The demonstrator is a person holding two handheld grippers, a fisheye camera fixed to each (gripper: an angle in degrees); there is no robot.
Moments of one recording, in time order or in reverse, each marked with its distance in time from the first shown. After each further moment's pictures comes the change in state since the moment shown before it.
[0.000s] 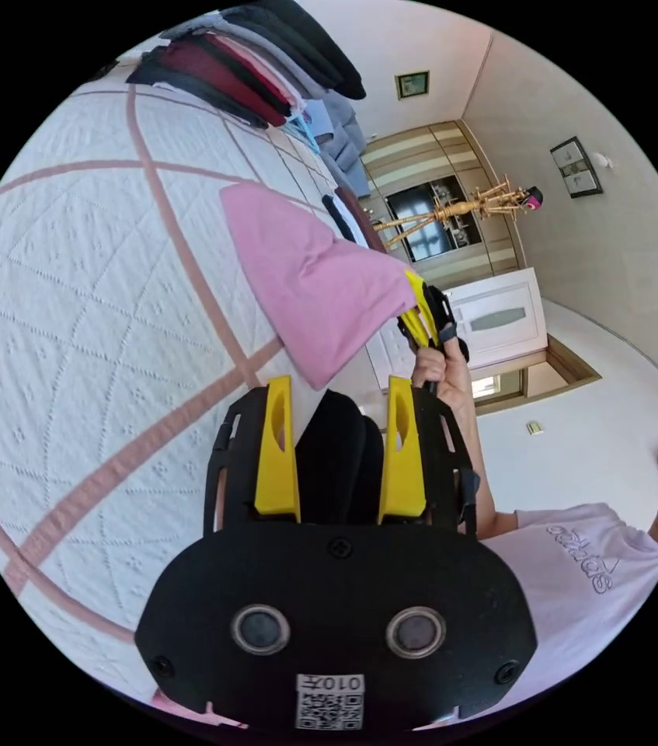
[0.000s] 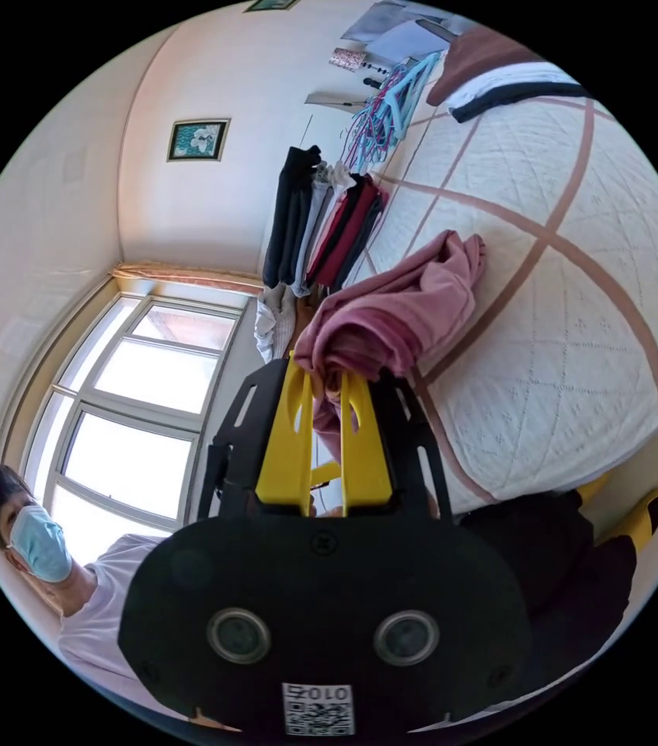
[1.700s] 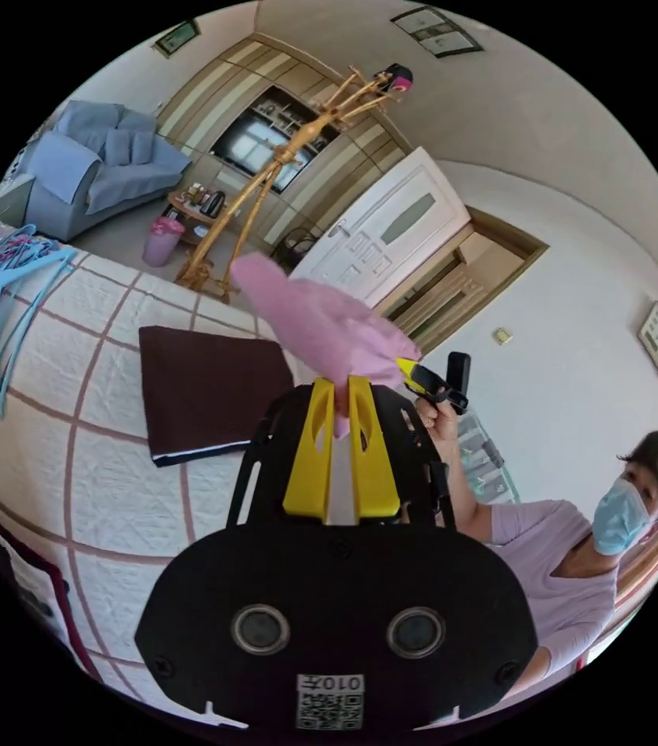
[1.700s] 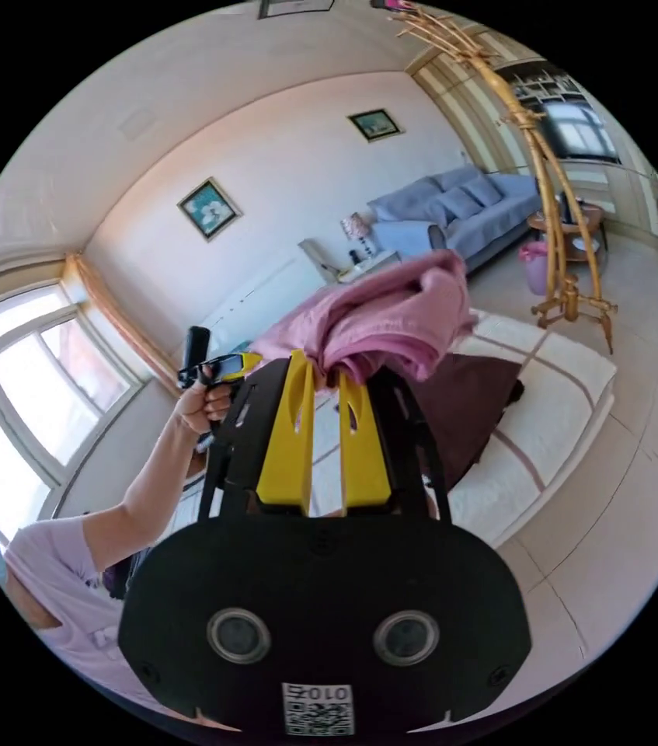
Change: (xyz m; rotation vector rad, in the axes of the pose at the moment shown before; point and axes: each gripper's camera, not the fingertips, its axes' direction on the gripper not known) left arm 0.163 -0.542 0.255 -0.334 0.145 0.629; right arm -0.105 -0.083 -0.181 0.492 0.531 -0.342
